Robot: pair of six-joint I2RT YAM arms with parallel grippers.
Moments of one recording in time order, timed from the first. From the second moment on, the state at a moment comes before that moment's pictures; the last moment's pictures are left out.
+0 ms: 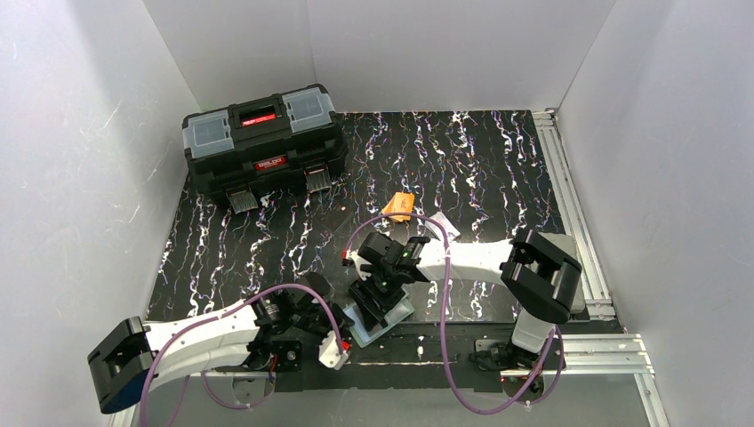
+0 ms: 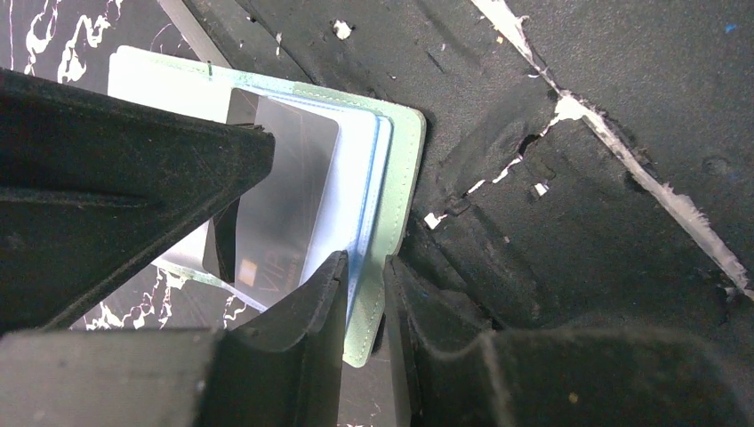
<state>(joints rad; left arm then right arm) -1.00 0.82 0.22 -0.31 0.51 1.33 1.14 1.71 1.02 -0.47 -0.43 0.33</state>
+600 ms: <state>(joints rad) -1.00 0.82 0.22 -0.30 0.50 1.33 1.14 1.76 1.08 -0.48 -0.46 0.30</state>
